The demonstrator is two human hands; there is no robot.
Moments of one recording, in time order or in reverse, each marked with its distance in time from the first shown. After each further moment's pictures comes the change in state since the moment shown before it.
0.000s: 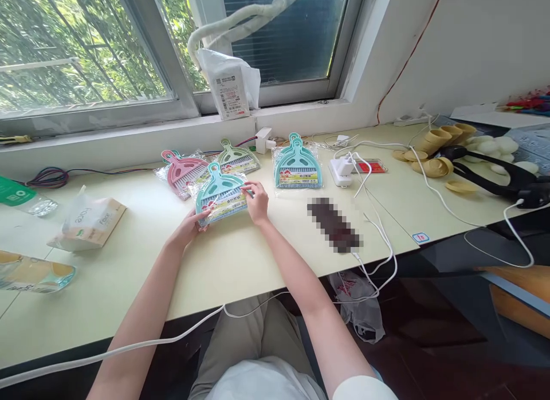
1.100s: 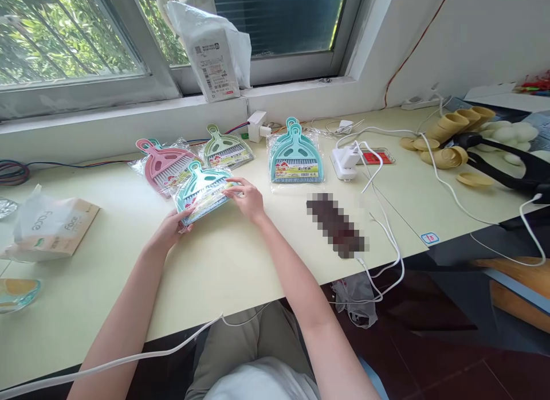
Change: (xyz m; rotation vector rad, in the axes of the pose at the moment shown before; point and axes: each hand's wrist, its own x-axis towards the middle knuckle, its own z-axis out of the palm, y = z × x) left_hand 0.006 0.011 0.005 0.051 0.070 -0.072; right_hand 0.014 0.004 -0.009 0.000 -0.305 0.055
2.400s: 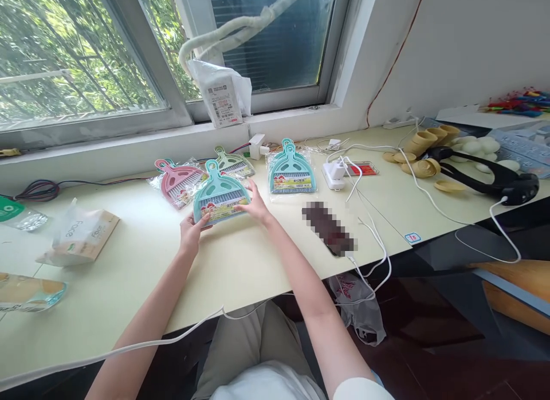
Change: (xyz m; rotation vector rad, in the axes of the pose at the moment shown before) left_hand -0.006 -0.014 0.033 0.033 0.267 0.321; right_hand -0.001 0.002 -0.019 0.290 -0.031 0.198
